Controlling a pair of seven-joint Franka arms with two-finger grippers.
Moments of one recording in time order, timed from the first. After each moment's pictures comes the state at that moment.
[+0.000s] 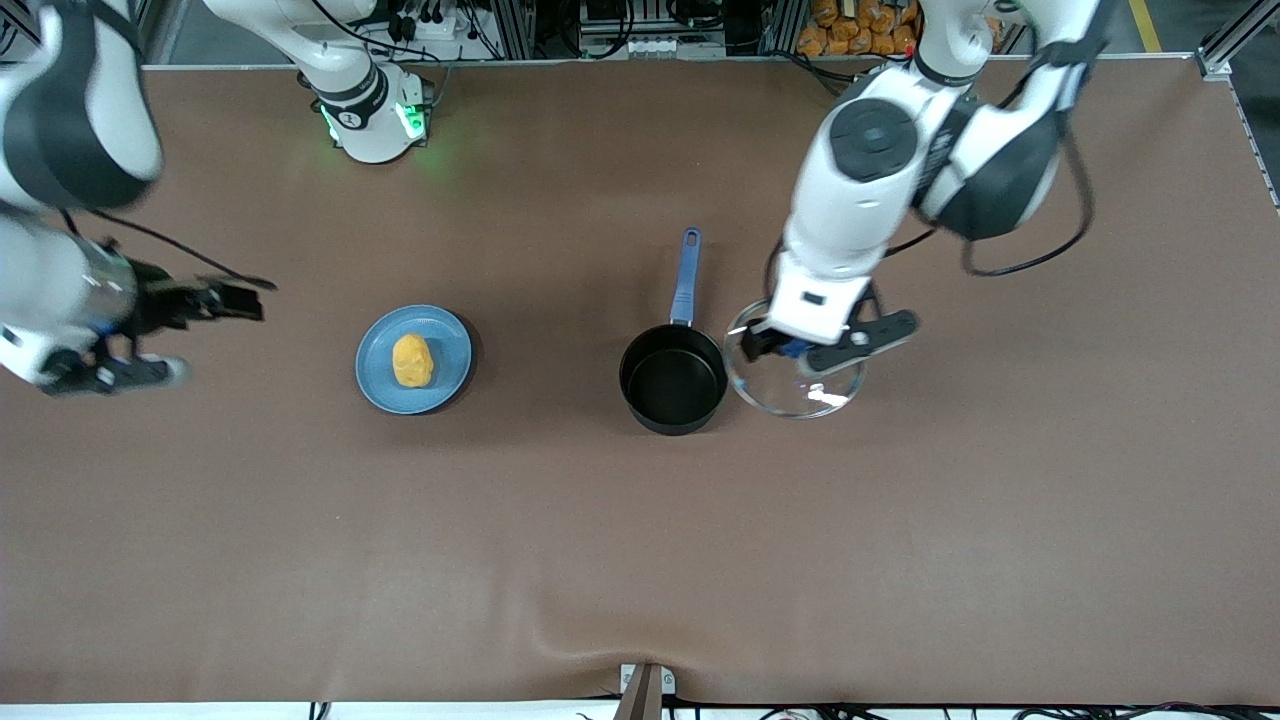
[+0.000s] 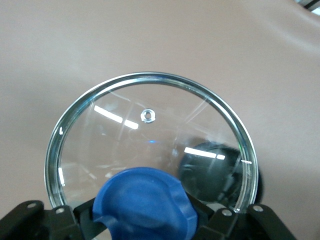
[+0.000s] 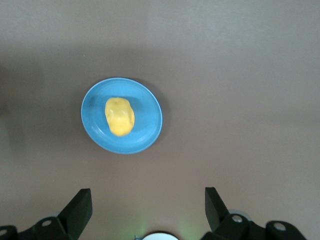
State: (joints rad) left arm -0.30 0.23 -0.25 -1.62 0.11 1.90 -0.94; right arm 0.03 0.28 0.03 -1.50 0.03 1.50 -0.05
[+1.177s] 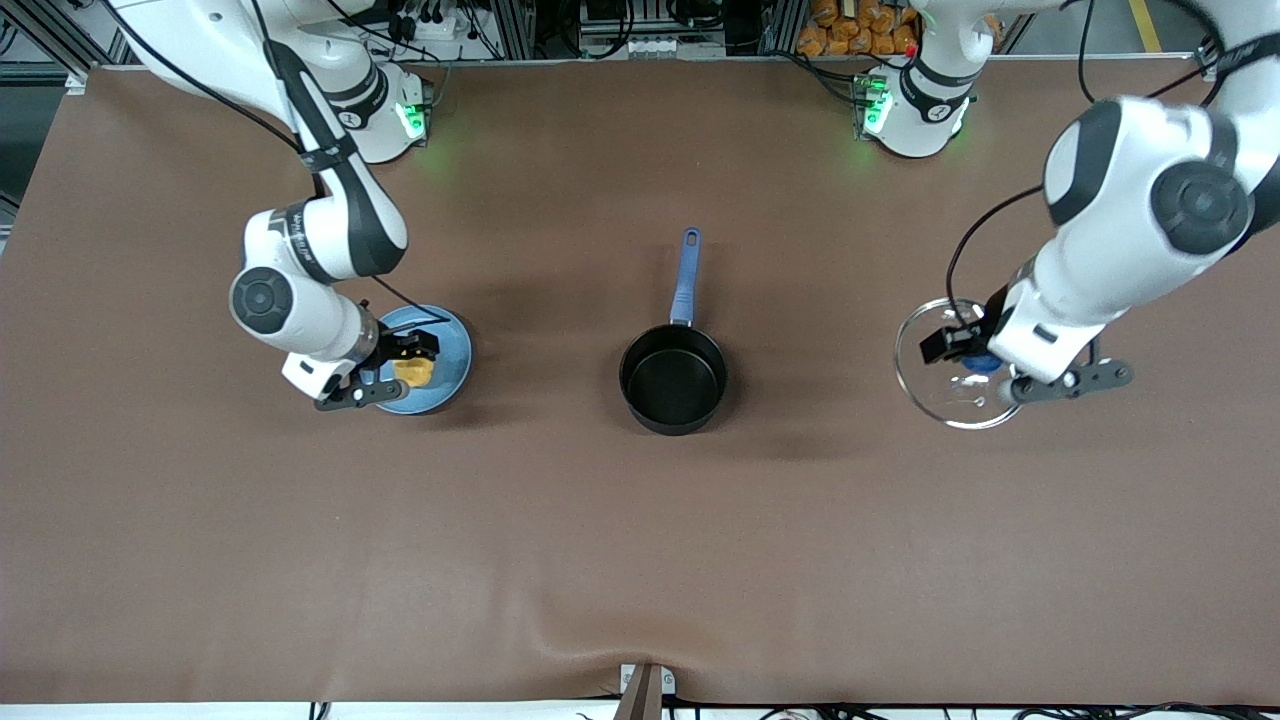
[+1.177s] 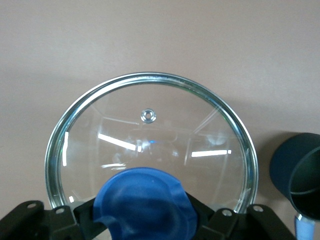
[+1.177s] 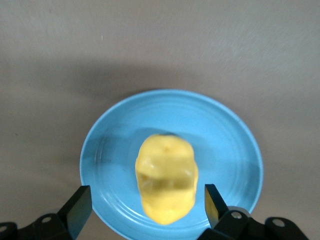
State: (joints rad) left arm 0.02 0.21 -0.26 -1.78 0.02 1.94 -0.40; right arm 0.22 0.30 0.04 -2.16 0.11 2.32 0.00
